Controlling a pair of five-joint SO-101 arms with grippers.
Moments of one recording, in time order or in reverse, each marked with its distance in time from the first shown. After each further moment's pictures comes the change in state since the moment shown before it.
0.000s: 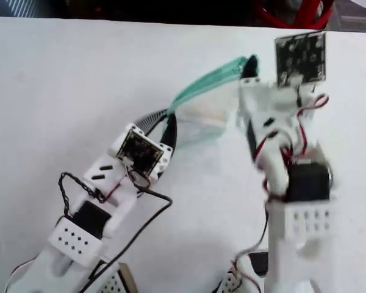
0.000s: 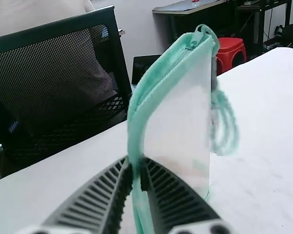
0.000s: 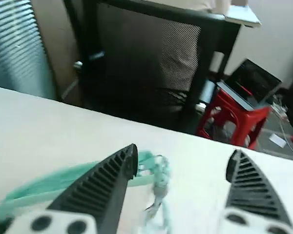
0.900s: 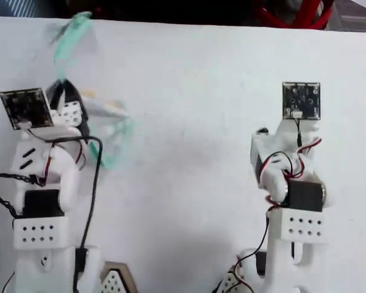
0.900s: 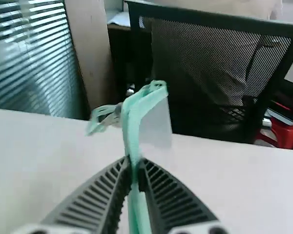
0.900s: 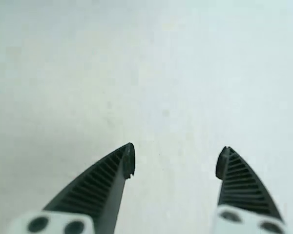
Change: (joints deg) left arm -33.8 1.1 -14.5 9.2 12.0; right arm 13.6 -6.7 31.6 4.1 -4.8
